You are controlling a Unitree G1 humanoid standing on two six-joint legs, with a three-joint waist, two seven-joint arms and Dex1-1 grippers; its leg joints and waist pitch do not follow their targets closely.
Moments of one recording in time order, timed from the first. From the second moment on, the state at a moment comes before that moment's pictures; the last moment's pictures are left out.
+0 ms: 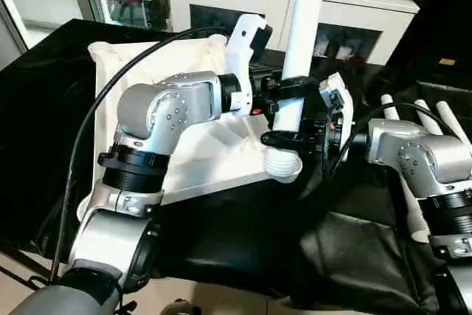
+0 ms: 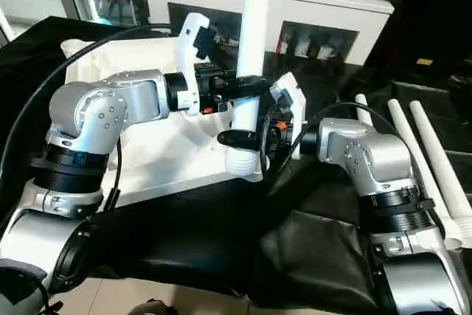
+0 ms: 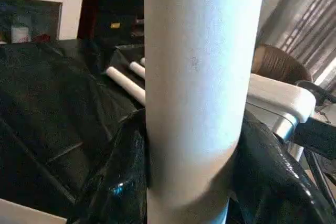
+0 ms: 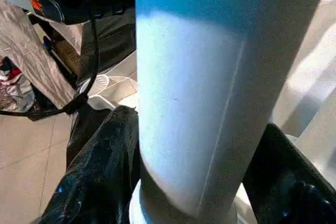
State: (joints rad) left arm -0.94 0.14 -0.05 0.17 -0.55 0.99 -0.60; right arm -0.66 -0.48 0.11 0.20 0.55 0.78 1.04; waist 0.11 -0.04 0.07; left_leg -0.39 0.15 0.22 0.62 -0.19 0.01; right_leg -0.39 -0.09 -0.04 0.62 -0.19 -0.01
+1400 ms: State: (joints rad) left arm -0.92 0.10 0.06 0.15 -0.66 1.08 -0.62; right arm -0.58 -0.44 -0.03 0.12 0.62 0.77 0.96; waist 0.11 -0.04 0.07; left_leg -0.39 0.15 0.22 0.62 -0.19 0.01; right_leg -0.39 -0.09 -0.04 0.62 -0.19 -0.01
